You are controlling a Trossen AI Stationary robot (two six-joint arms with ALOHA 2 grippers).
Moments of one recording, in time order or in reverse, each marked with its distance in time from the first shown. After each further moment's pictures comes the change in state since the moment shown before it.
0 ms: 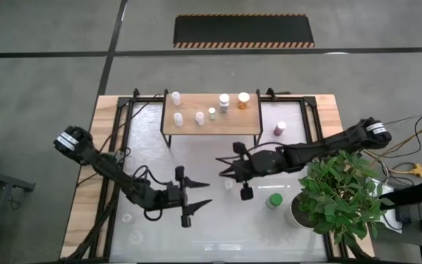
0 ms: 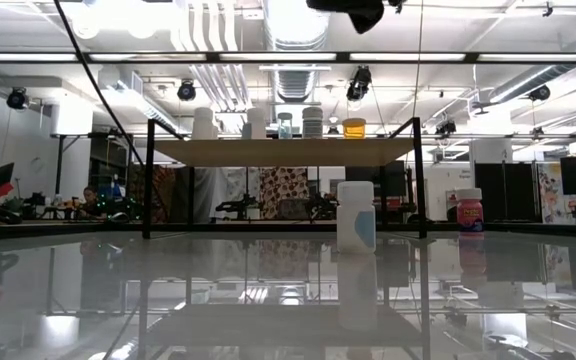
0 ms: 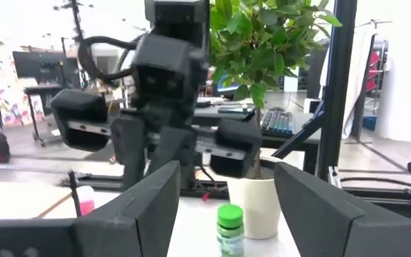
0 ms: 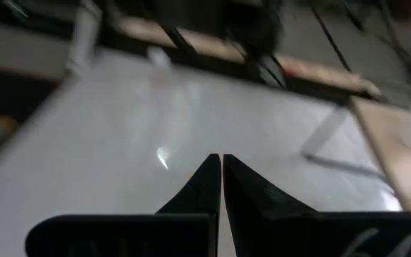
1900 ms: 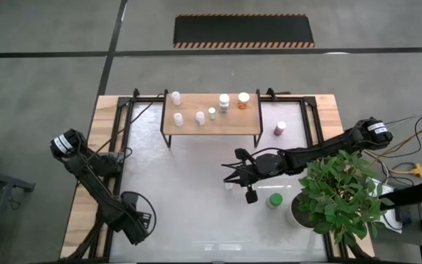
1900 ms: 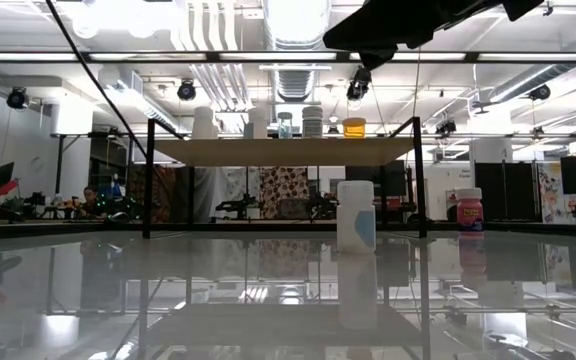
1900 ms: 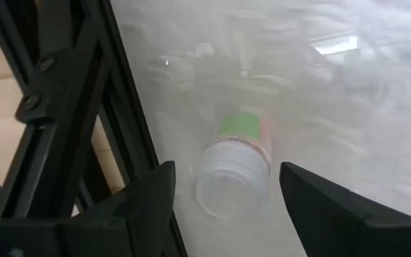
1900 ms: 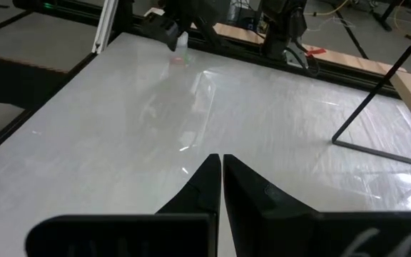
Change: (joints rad) left arm -0.329 0.011 0.157 -1.995 0.968 -2.375; right arm -0.008 -0.014 -0.218 0.228 -0.093 0.000
